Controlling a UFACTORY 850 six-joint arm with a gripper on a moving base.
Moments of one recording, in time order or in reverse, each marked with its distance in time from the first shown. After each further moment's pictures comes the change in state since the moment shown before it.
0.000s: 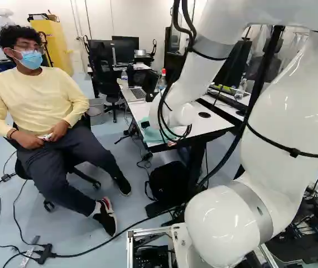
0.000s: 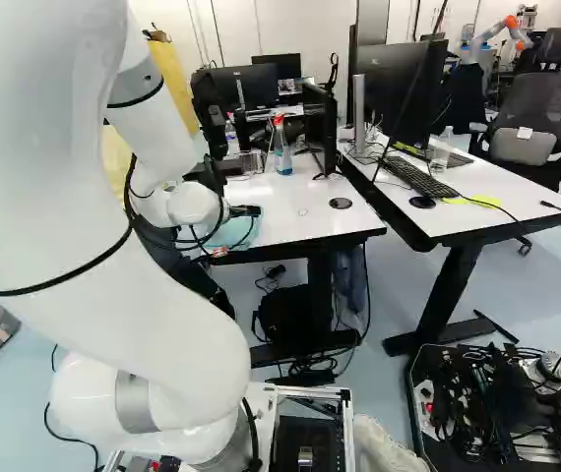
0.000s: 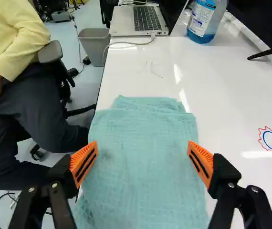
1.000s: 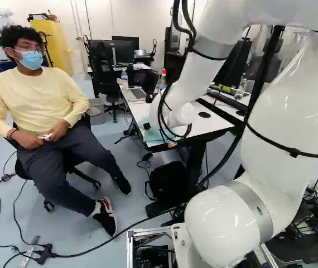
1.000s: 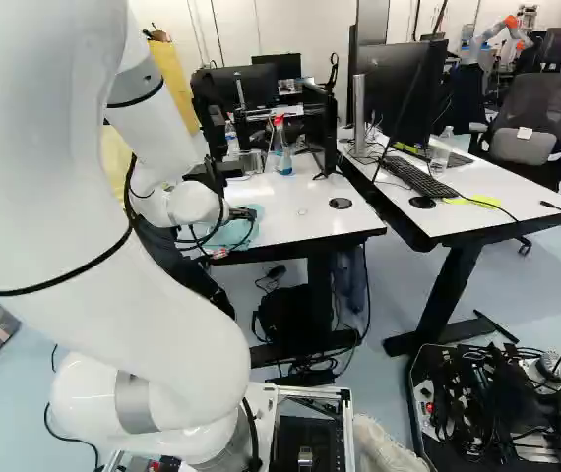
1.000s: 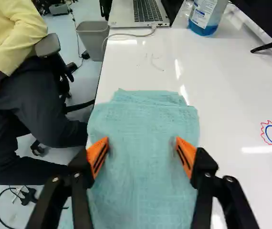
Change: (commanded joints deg) arm 0.0 0.0 0.0 0.0 -2.0 0.0
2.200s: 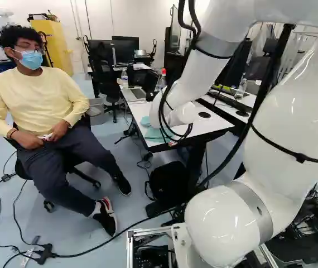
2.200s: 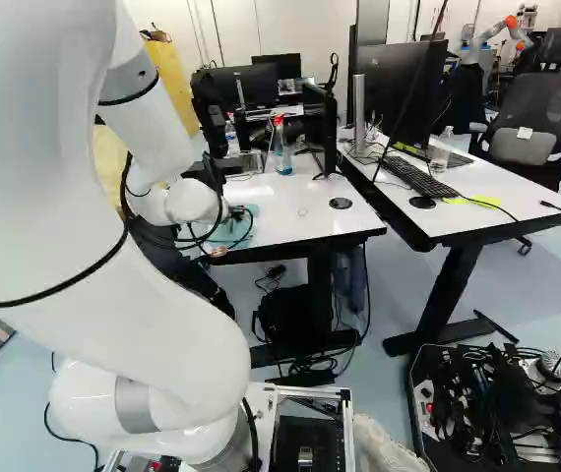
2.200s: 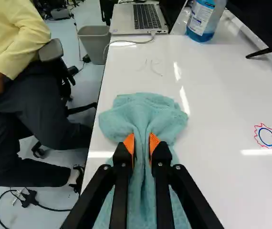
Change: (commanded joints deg) arm -0.1 3.0 0.7 0.0 -0.9 0.0
